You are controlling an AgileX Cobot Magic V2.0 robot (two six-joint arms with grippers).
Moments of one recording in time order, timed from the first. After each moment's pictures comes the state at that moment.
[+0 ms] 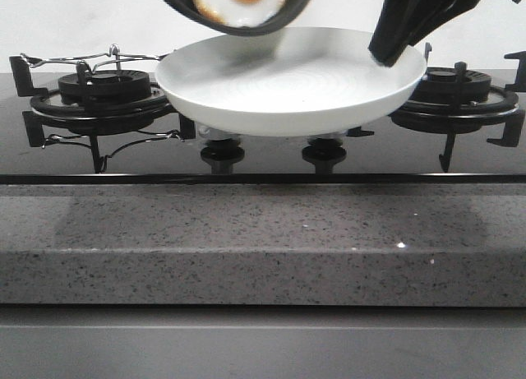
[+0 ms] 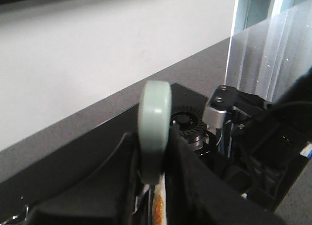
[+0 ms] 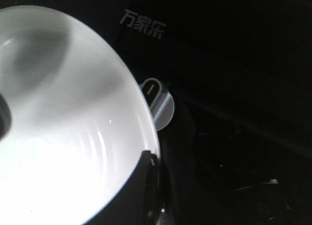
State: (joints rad) left arm -0.66 1.19 -1.31 -0.34 0.41 0.47; right arm 0.30 1.53 -1.35 0.36 0.94 -0.14
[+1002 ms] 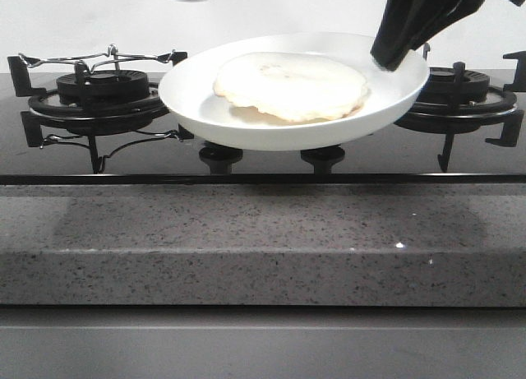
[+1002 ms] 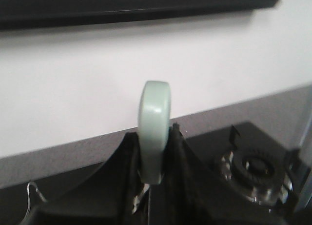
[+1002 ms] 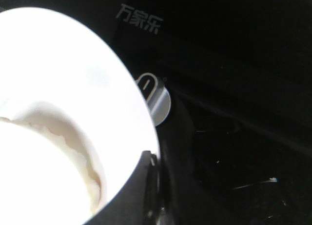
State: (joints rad) left arm -0.40 1.19 -1.31 -0.26 0.31 0.15; right arm 0.30 1.53 -1.34 0.35 0.95 -0.14
